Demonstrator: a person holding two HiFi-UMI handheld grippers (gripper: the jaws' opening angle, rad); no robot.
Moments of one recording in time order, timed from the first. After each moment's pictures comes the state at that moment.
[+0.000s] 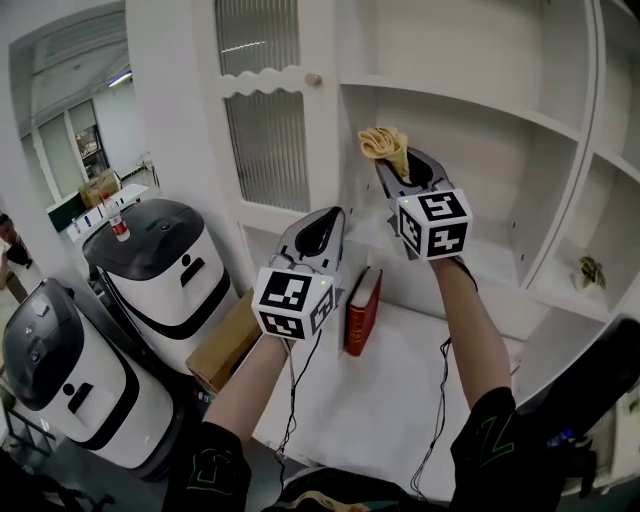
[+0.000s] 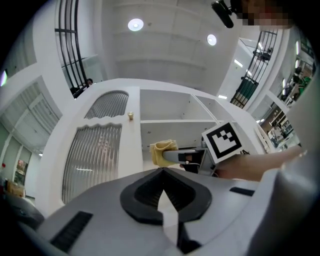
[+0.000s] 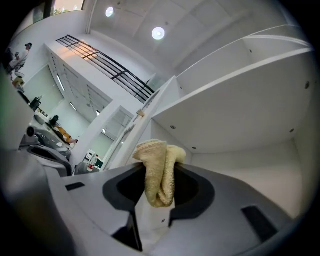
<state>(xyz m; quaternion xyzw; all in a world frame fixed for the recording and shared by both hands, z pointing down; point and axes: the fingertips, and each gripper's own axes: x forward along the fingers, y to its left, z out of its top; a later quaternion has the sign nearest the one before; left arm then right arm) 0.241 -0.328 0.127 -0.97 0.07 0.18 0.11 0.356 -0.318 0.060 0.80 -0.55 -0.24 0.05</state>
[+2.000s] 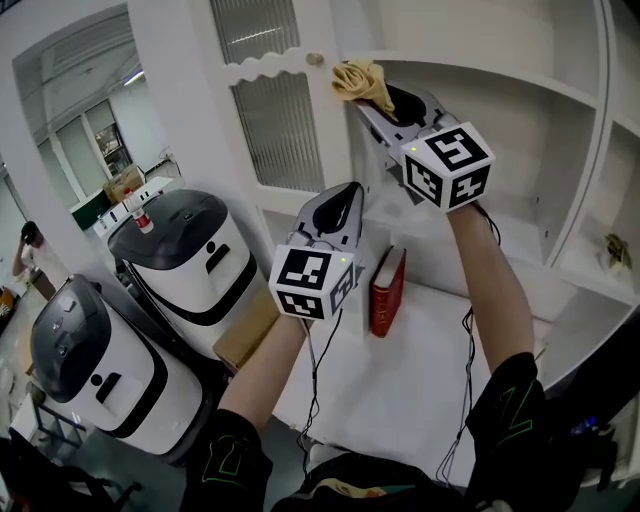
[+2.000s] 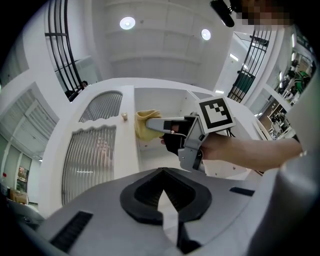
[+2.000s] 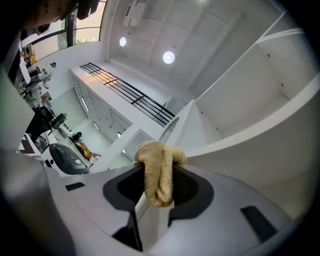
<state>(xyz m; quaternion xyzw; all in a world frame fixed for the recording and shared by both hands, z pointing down) 0.262 -0.310 0.121 -0.97 0.08 0.17 0.13 0.303 -0.318 -0.013 0.68 -0.65 -0.34 0.01</state>
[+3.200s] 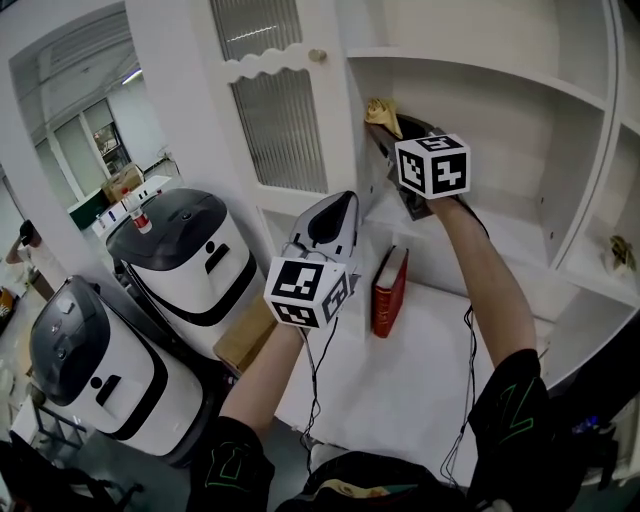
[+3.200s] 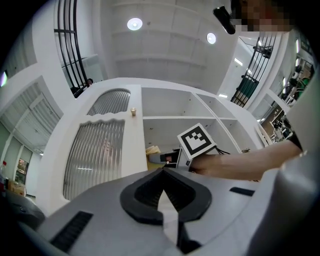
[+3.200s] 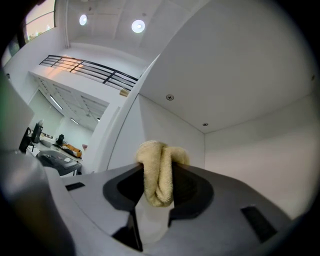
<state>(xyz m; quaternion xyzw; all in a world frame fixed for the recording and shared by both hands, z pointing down) 0.257 -0.328 0.138 -0.98 0.07 0.18 0.10 0.399 -0.376 0.069 0.78 -0.61 -0.14 0.01</state>
